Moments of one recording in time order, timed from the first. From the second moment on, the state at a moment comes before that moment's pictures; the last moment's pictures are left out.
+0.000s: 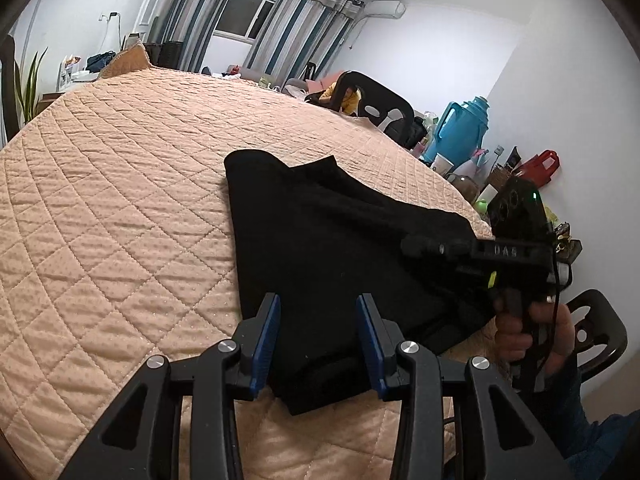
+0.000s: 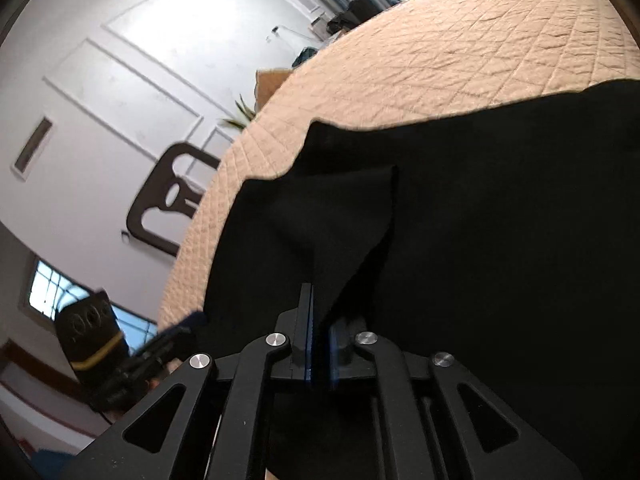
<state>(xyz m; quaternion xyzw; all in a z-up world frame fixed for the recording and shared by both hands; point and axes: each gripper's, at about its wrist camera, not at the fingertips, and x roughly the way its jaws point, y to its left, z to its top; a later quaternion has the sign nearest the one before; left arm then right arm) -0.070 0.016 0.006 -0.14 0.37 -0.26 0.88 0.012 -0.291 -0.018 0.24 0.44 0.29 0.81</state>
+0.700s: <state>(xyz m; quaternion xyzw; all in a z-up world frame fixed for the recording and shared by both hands) -0.064 0.006 0.009 -0.13 0.37 -0.27 0.88 0.009 -0.298 0.015 0.22 0.41 0.31 0.83</state>
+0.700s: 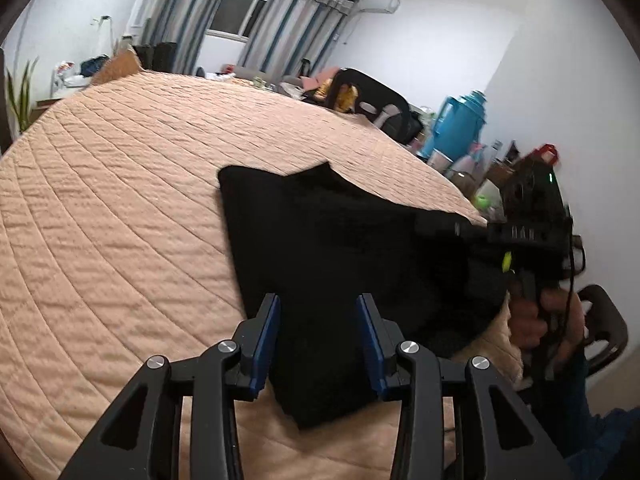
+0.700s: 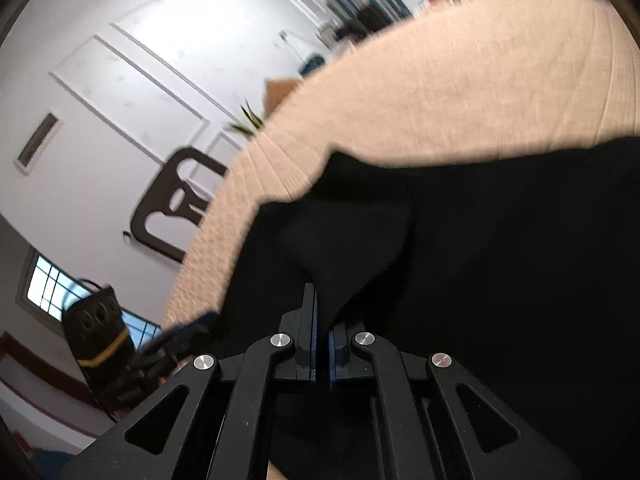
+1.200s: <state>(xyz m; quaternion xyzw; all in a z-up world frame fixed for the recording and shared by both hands) -0.020 -0.016 0.037 -0.07 0.35 -0.25 0.90 0.017 -0.311 0.025 0.19 0.39 0.24 0.87</state>
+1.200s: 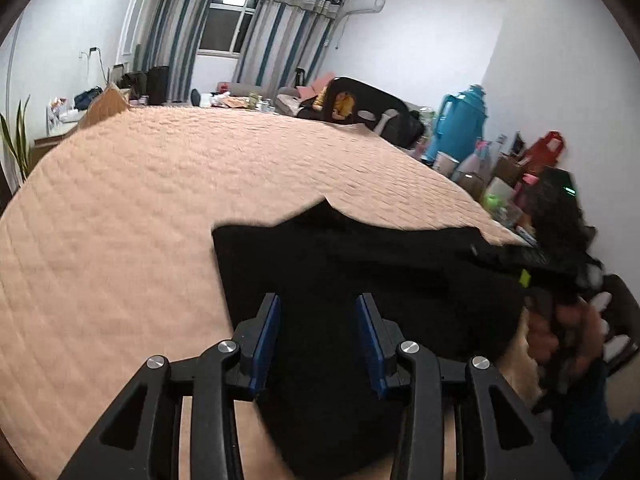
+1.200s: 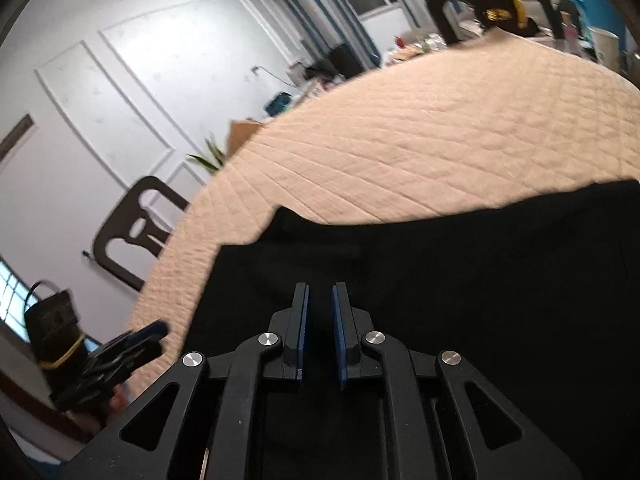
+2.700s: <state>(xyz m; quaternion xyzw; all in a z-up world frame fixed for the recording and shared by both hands) -0.082 -0.001 0.003 -0.07 0.34 -0.25 0.90 -0.101 -0.357 -0.002 0.07 0.33 0.17 0.92</state>
